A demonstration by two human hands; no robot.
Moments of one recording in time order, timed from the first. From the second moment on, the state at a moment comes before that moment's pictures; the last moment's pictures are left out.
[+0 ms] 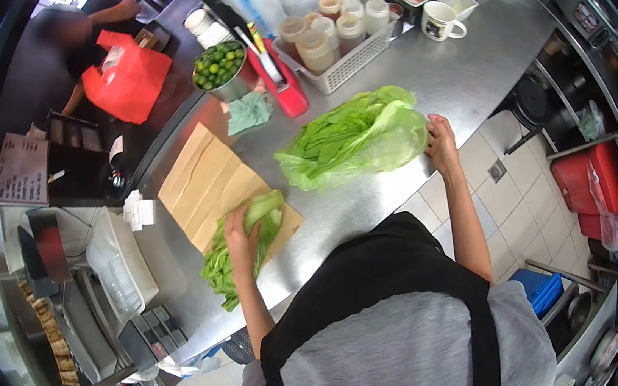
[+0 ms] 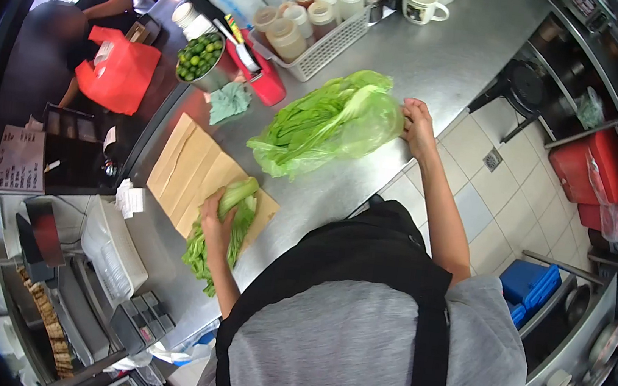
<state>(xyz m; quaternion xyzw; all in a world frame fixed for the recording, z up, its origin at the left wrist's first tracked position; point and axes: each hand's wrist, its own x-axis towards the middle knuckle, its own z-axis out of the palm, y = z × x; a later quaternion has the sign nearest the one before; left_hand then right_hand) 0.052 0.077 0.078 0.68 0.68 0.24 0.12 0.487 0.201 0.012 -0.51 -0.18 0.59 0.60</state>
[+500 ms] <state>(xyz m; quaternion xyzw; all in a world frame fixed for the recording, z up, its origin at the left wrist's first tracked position) 0.245 0.222 0.119 0.88 0.44 0.18 0.09 0.486 0.255 0.027 -0.65 -0.53 0.34 0.42</state>
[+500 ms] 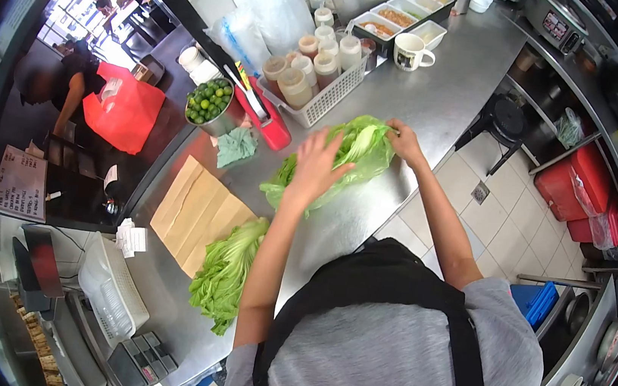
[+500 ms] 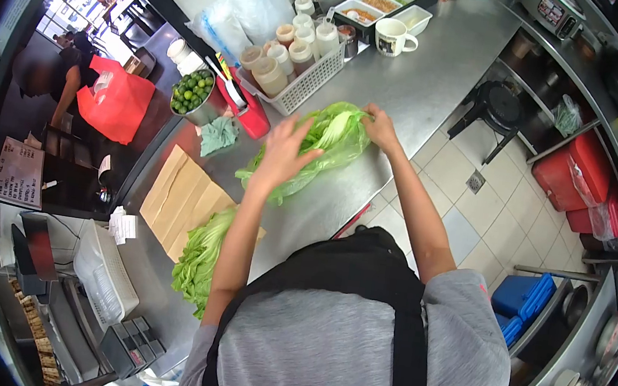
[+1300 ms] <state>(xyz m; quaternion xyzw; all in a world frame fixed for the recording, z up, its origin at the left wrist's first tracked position) 0.277 0.228 0.053 0.81 0.56 0.12 0.10 0.480 0.250 0.023 -0.63 -0.54 0.44 0.34</state>
